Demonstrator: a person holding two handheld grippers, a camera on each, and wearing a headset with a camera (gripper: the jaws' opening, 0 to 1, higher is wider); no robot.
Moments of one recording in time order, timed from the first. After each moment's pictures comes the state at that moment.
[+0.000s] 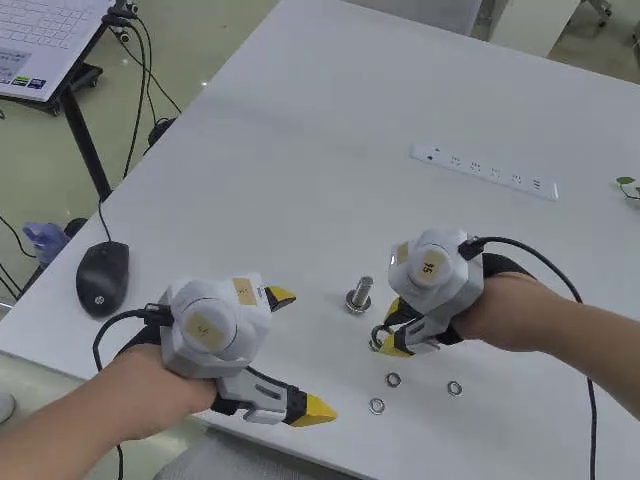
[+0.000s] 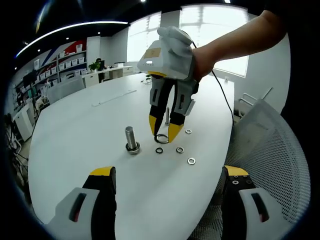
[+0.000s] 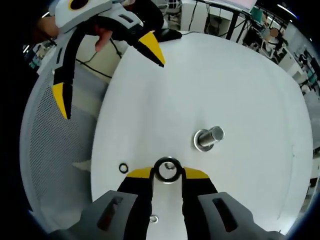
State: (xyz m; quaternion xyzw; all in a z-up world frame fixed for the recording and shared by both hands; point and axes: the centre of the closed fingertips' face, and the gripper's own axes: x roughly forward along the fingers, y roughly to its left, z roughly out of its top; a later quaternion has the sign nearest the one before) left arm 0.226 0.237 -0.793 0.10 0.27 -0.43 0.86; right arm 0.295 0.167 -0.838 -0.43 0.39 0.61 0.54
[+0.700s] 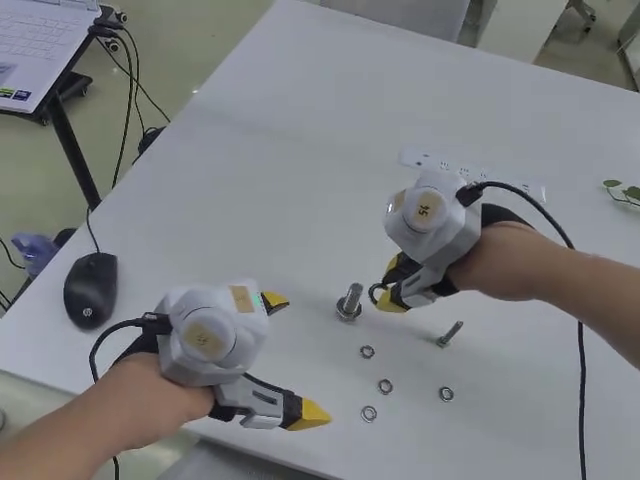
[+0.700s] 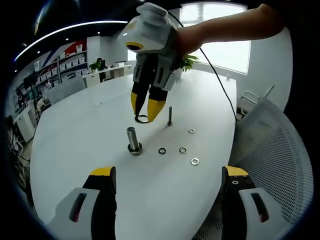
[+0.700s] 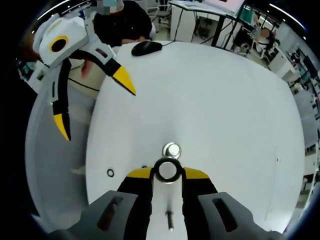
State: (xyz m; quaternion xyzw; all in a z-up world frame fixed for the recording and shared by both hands) left arm 0.232 0.237 -0.795 0.11 0.27 -0.42 0.86; right arm 0.339 0.197 -0.794 -0.43 0.38 0.59 0.56
